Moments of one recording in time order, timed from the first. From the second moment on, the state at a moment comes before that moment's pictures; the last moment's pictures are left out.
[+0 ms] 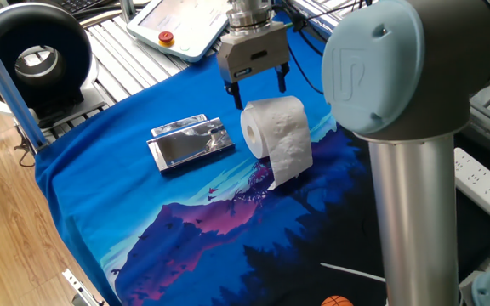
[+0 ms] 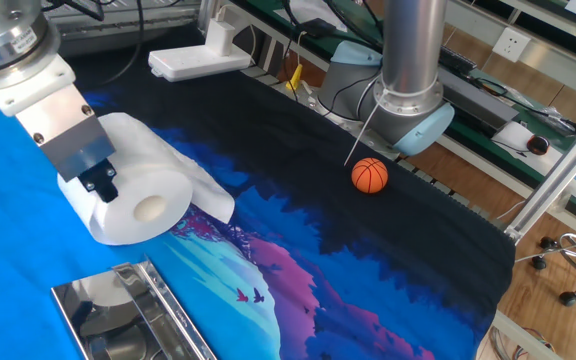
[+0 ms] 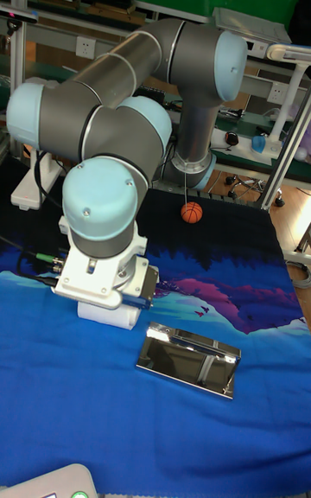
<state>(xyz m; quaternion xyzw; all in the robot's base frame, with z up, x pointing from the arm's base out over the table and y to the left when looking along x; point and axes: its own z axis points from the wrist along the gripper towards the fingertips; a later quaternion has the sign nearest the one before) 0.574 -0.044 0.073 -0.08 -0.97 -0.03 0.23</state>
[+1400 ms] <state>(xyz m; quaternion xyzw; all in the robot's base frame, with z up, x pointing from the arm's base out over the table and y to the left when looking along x) 0.583 -0.014 0.144 -0.02 -0.99 -0.02 0.14</state>
